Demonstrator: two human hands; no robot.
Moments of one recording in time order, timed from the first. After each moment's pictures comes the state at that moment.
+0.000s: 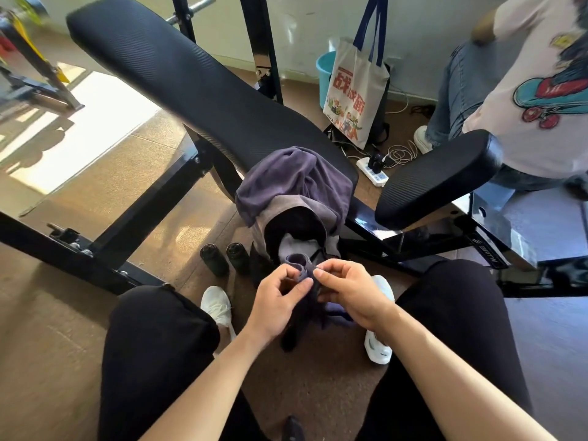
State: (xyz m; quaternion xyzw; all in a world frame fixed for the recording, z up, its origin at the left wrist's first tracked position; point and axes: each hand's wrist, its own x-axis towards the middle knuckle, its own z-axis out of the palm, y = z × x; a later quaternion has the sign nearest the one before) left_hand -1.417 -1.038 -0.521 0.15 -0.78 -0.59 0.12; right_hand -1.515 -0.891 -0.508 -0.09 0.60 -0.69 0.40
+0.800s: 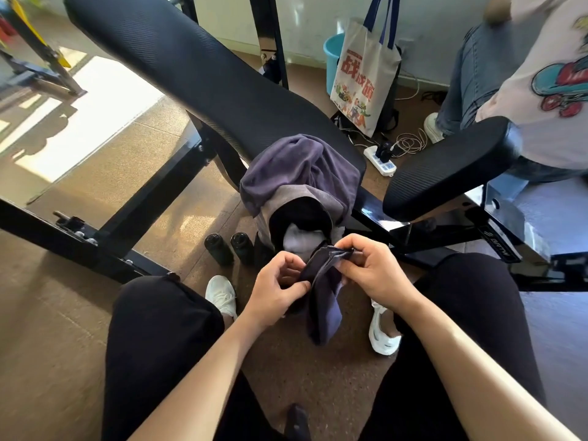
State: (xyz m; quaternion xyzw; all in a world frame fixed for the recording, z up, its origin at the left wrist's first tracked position) left_hand -1.417 -1.056 -0.527 0.13 -0.77 -0.62 0.08; right_hand -1.536 -0.875 -0.490 -0.28 0.72 -0.60 0.23
